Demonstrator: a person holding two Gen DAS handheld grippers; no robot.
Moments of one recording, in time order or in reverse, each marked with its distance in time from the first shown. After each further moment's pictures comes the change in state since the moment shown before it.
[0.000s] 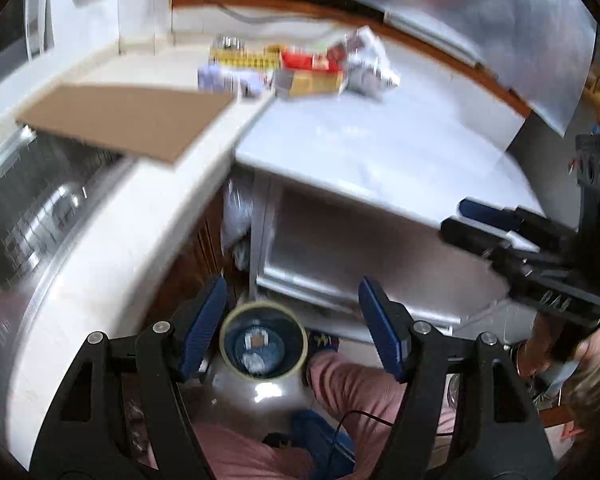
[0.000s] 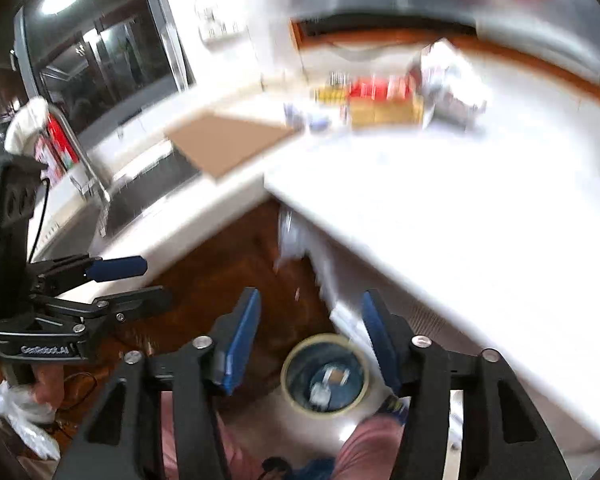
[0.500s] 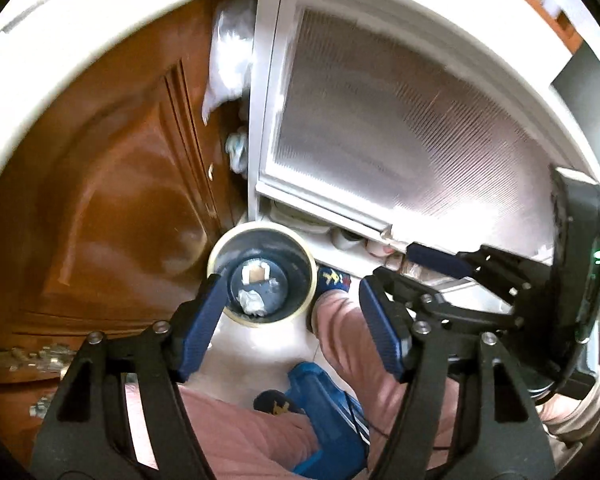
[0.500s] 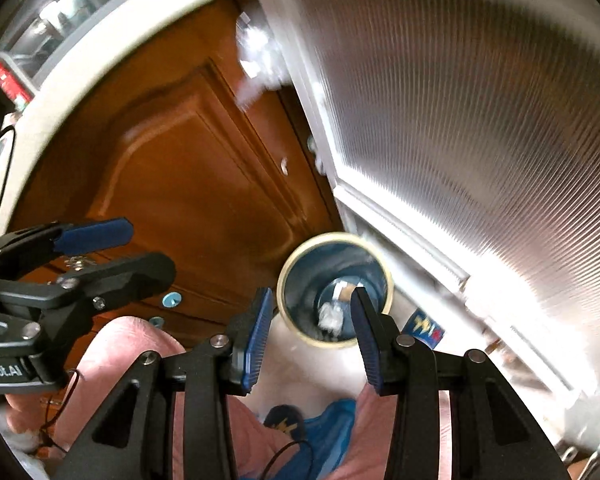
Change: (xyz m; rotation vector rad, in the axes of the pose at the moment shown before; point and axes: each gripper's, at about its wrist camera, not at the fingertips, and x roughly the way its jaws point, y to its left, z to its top) left arm 0.136 0.005 -0.113 -0.044 0.227 0.042; right arm 0.172 -0.001 -0.153 0.083 0.301 -0.003
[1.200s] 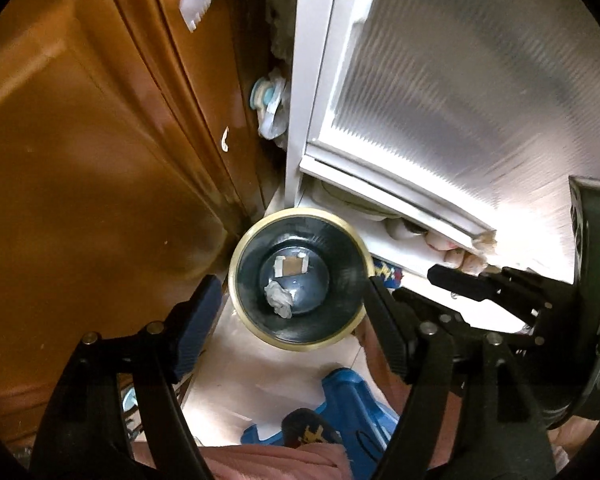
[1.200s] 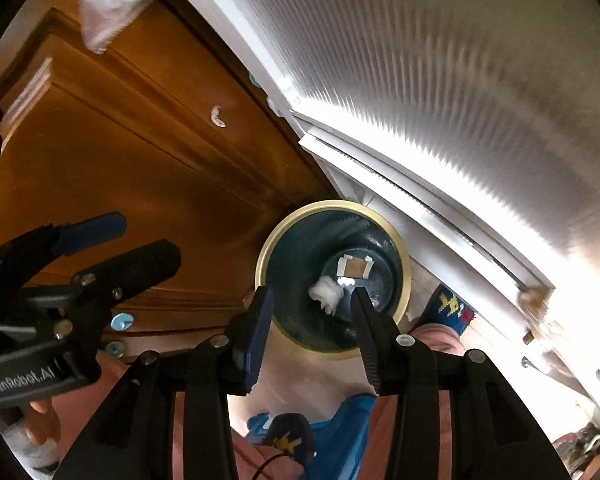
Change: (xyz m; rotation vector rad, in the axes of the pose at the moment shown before) left arm 0.170 0.042 0.021 -0.031 0.151 0.114; right arm 0.162 -0.073 0.026 0.132 0.201 0.066
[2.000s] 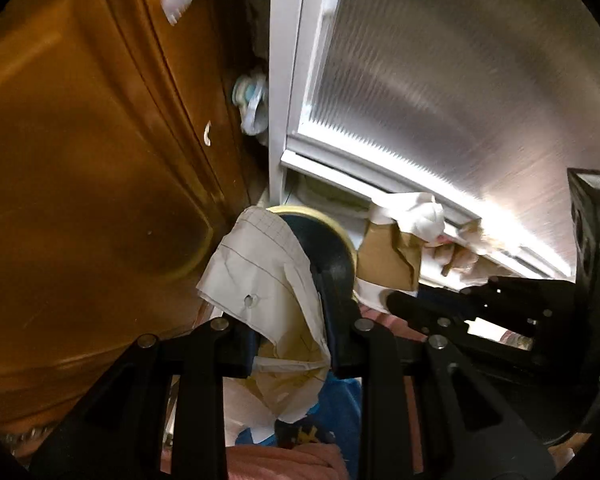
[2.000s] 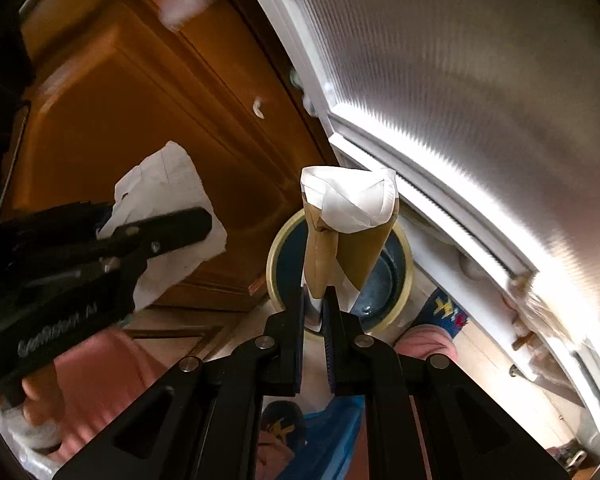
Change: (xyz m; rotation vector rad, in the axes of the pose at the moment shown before) left arm 0.002 -0.014 -0.016 0.028 0.000 -0.016; right arm 0.003 0.021 -0.037 -0.085 0.002 0.005
